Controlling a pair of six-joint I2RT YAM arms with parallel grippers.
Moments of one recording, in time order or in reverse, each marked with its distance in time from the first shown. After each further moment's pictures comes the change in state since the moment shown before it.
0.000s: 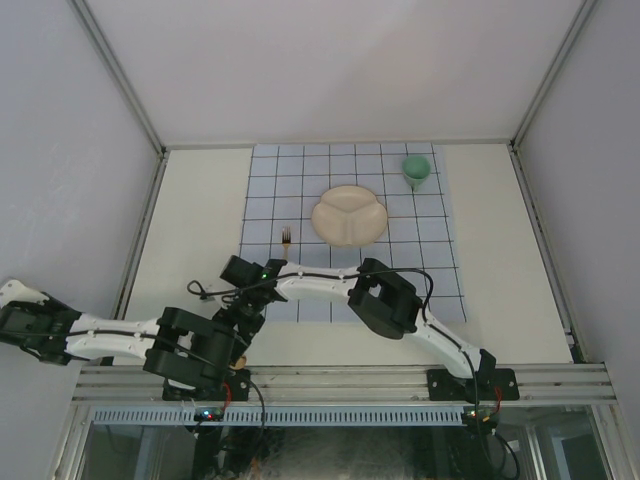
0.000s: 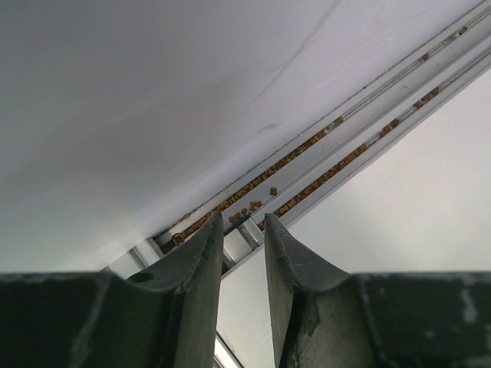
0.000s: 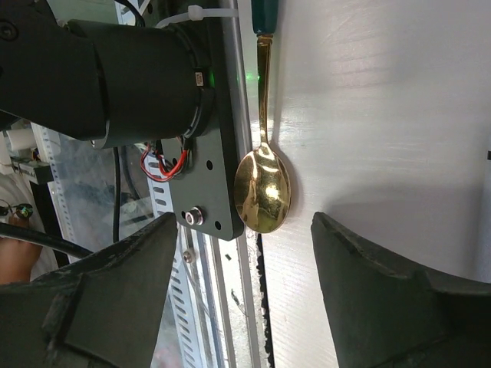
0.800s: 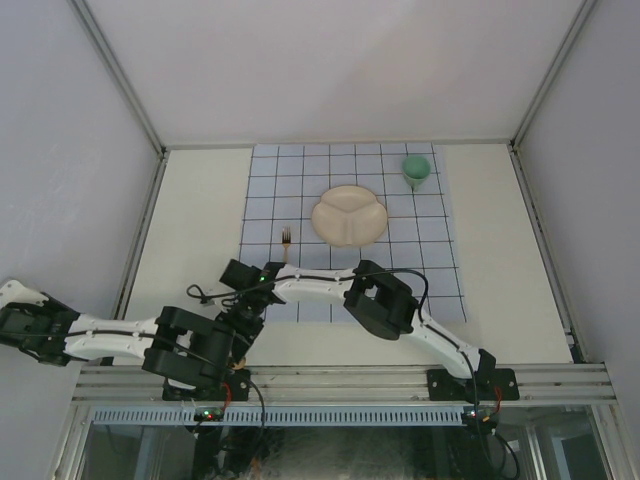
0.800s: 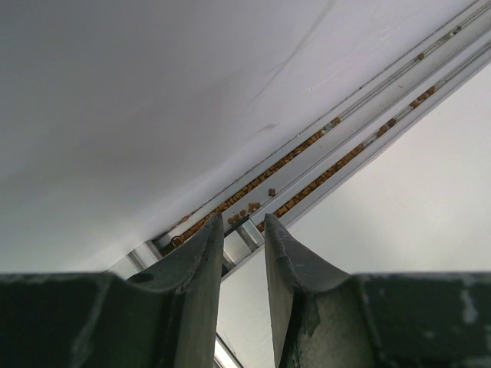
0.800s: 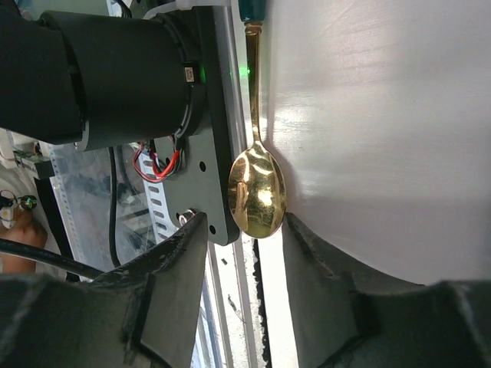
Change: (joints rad) left arm 0.011 0.008 0.002 0.001 0.024 0.010; right arm 0.022 0.030 0.015 -0.014 -0.021 0.000
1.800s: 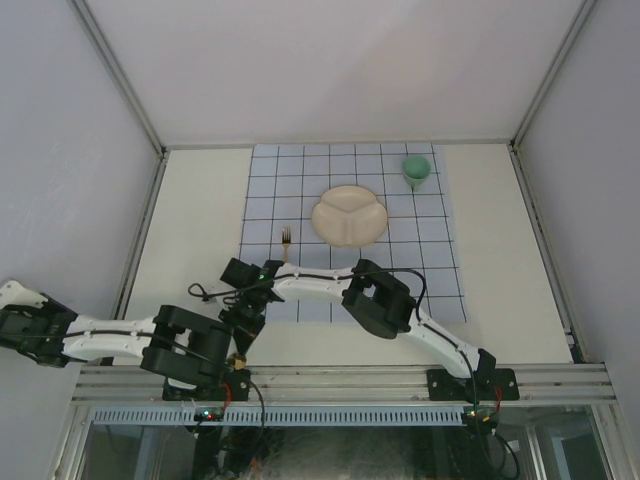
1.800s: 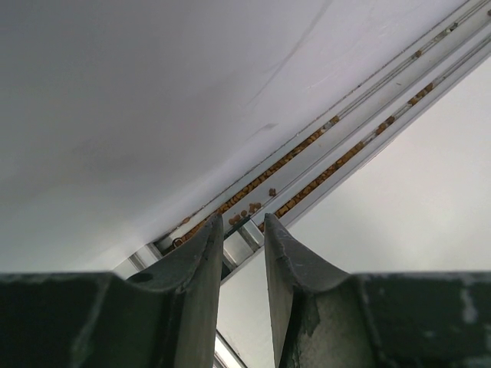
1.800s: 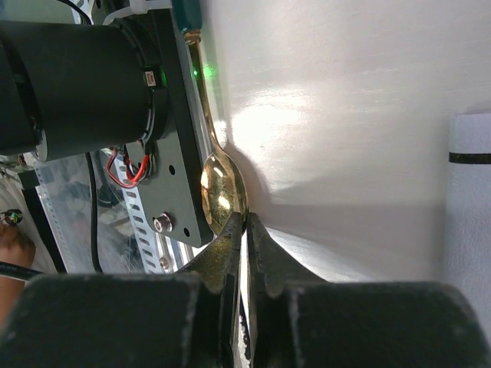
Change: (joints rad) left arm 0.016 0.008 0.002 0.000 0.028 0.025; right arm -0.010 0.029 0.035 -0.035 0.048 -0.010
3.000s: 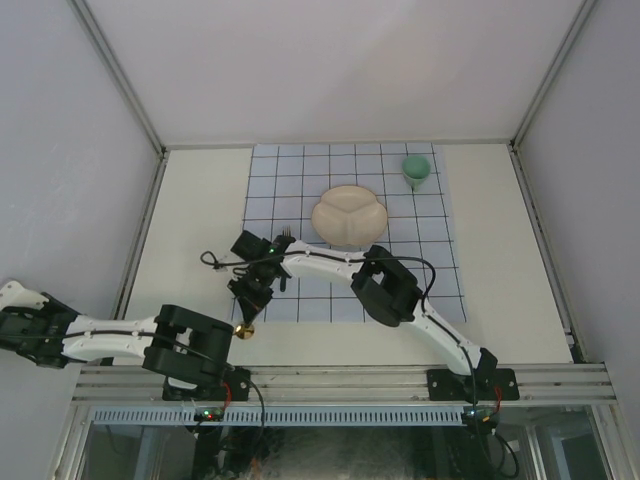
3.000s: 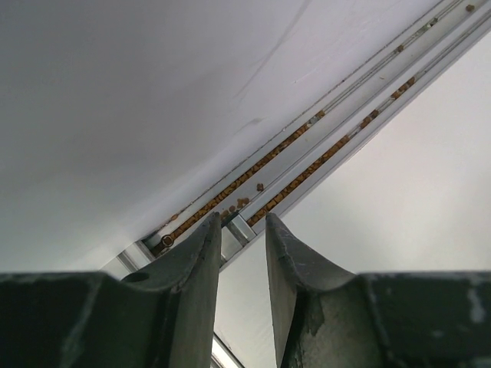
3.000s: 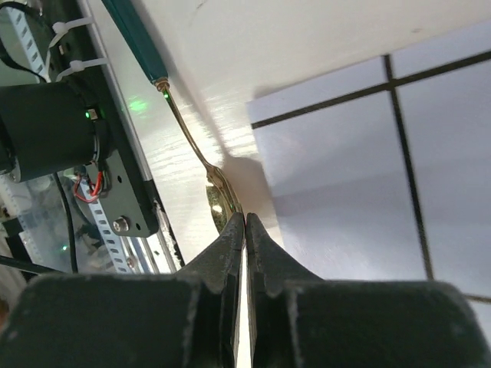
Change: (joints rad) left arm 0.013 -0.003 0.011 -0.032 0.046 0.007; right arm -0.110 -0.008 0.062 -0.064 0.085 0.003
